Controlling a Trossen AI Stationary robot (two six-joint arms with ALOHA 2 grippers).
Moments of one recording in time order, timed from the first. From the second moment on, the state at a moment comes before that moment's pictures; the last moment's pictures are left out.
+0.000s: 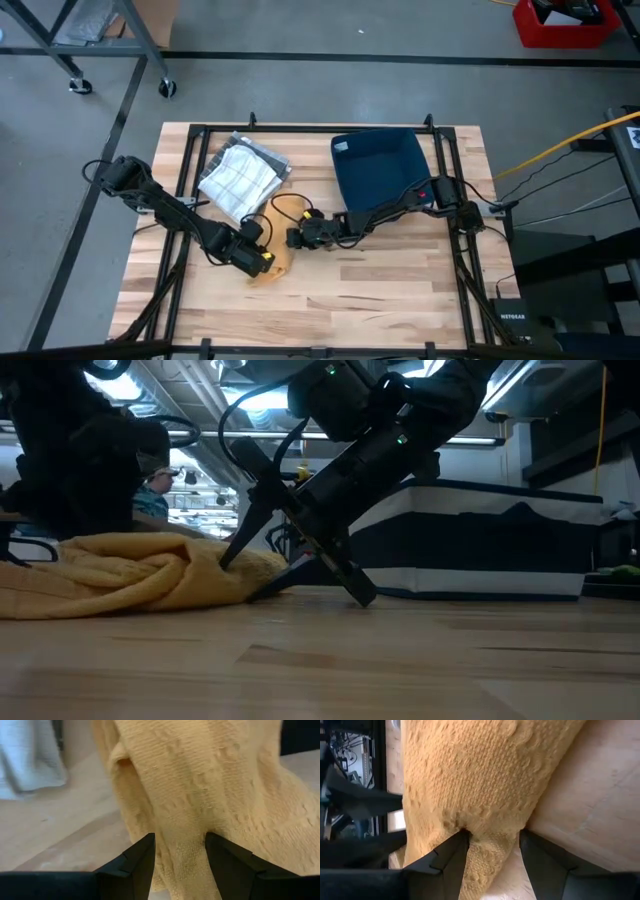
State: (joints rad) left arm -0.52 1.48 0.79 -0.62 -0.37 -1.51; right arm 0.14 2.17 1.28 0.18 0.07 1.49
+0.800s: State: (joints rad) left arm -0.52 1.48 0.79 -0.59 -0.37 -1.49; right arm 0.15 2.20 1.28 0.19 0.16 1.52
